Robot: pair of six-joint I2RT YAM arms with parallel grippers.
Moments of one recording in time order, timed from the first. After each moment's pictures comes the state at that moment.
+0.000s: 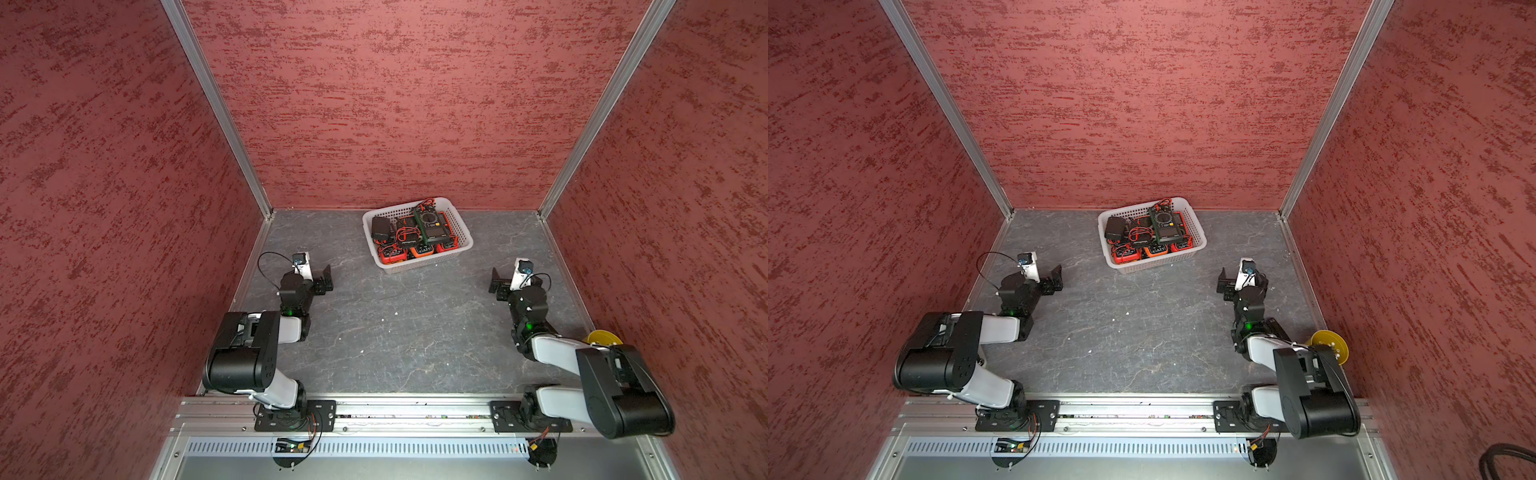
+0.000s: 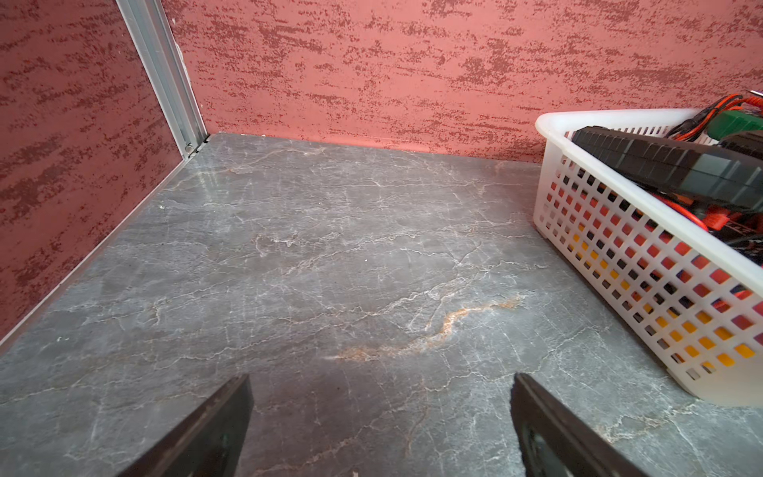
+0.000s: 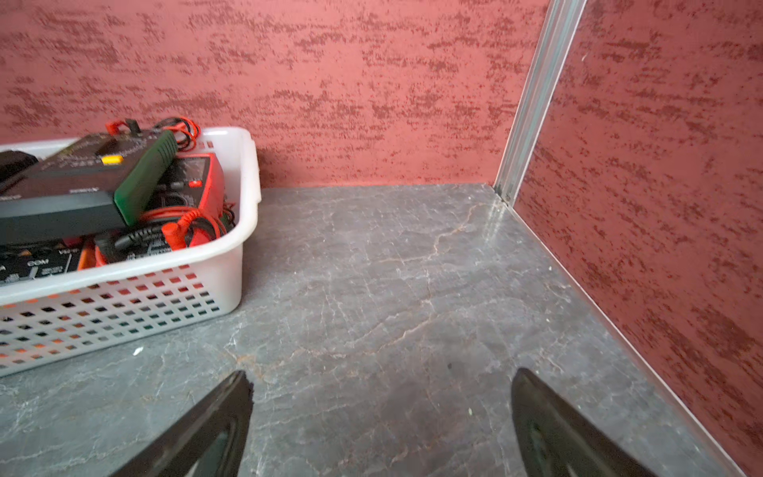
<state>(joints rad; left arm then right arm) 0.03 1.54 0.37 0.88 0.03 -0.09 0.06 1.35 0.25 0.93 0.16 0.03</state>
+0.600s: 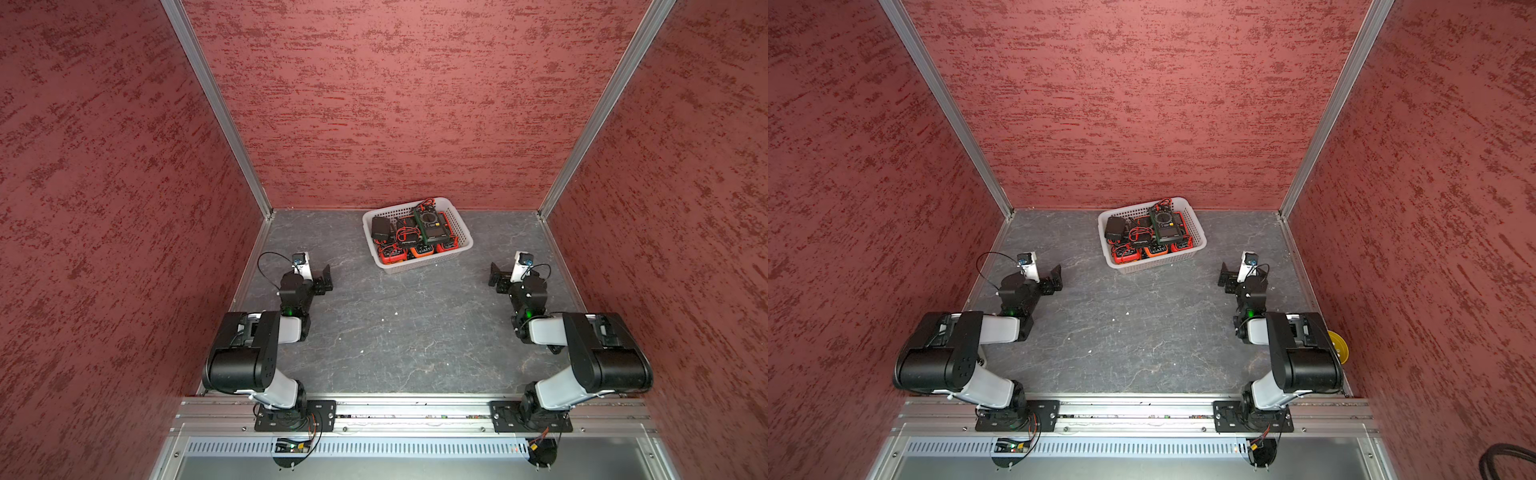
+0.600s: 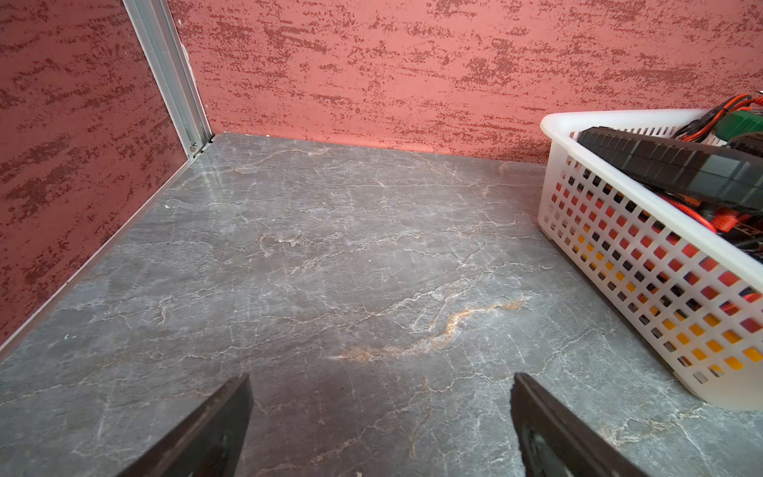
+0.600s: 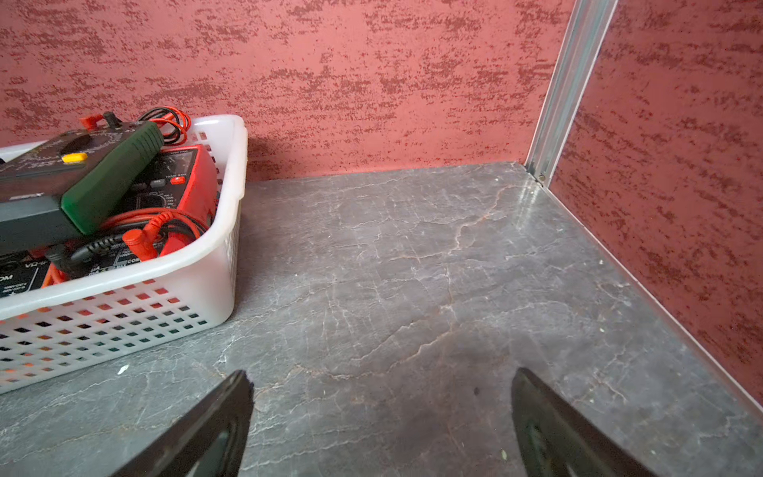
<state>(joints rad) 0.03 1.54 0.37 0.88 0.02 -0.09 -0.02 1.54 0.36 0.96 0.03 0.08</state>
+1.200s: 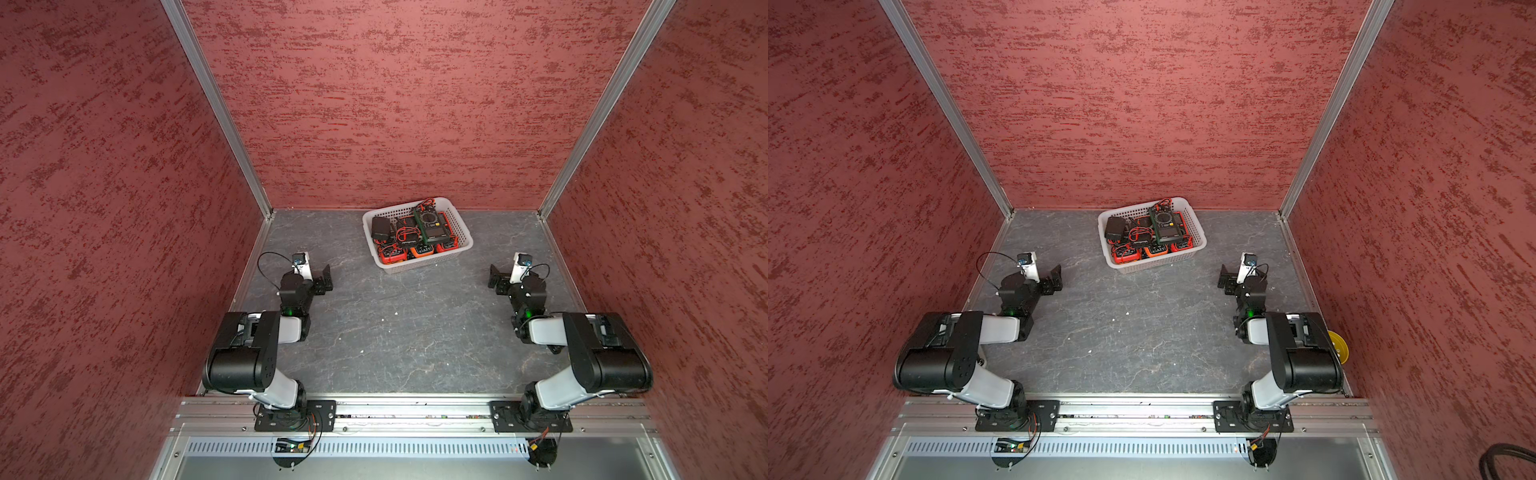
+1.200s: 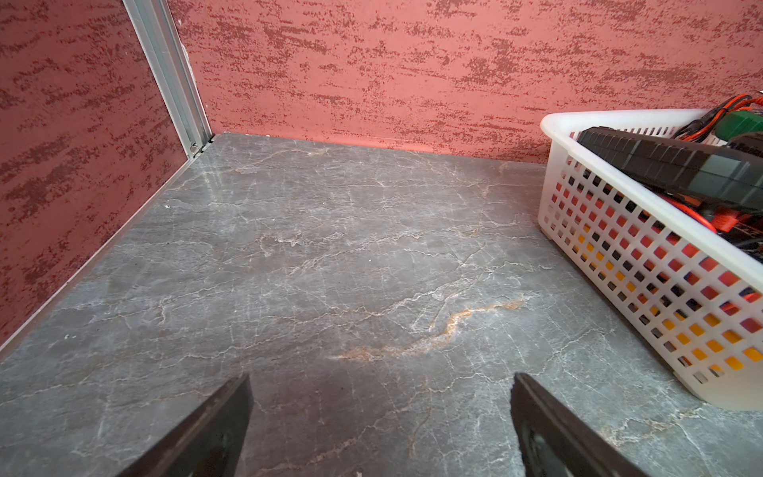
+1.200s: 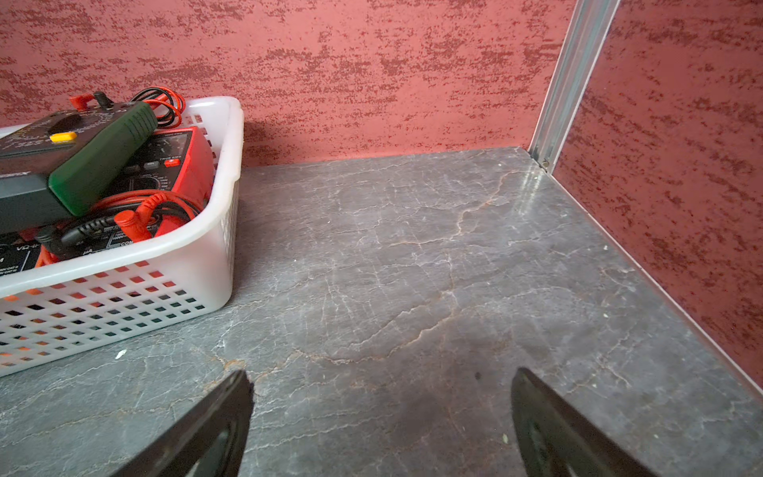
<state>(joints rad) 0.03 1.54 0.37 0.88 0.02 -0.09 -0.02 1.54 0.36 0.94 0.03 0.08</state>
